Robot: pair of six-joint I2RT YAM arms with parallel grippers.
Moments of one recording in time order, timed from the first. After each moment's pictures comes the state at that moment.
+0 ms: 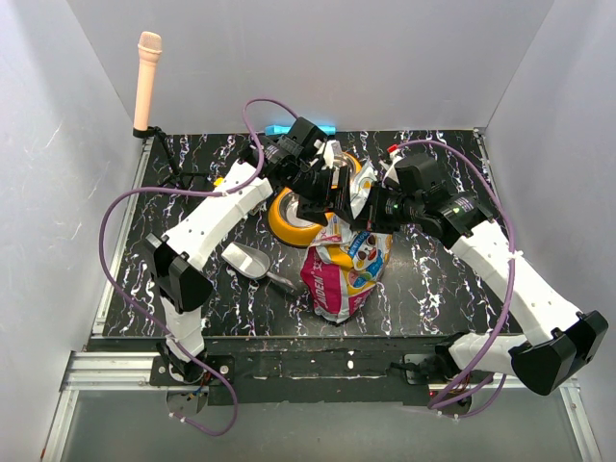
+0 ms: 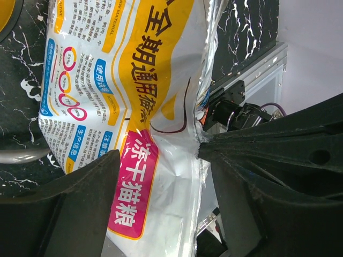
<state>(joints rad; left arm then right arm) -0.73 1.88 2.06 -1.17 0.41 -0.58 0.60 1.23 1.31 -0.80 -0.26 0.63</state>
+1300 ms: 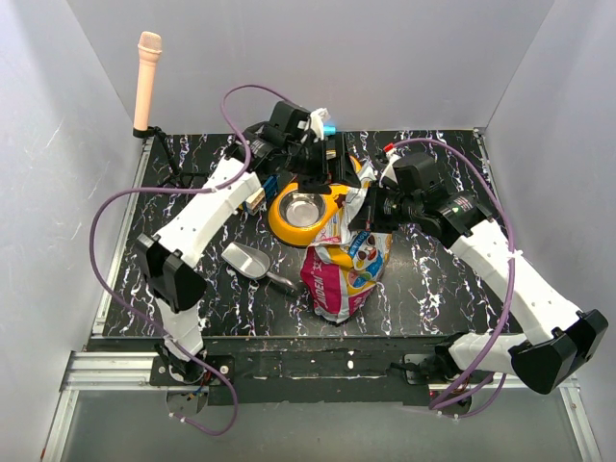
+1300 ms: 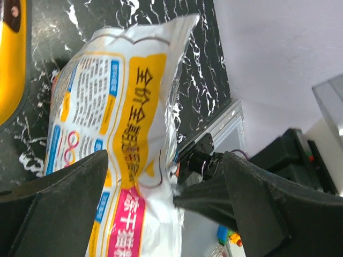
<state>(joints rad) -0.64 1.83 2.00 -0.87 0.43 -0.65 0.61 1.23 1.33 -0.80 -0.26 0.59</state>
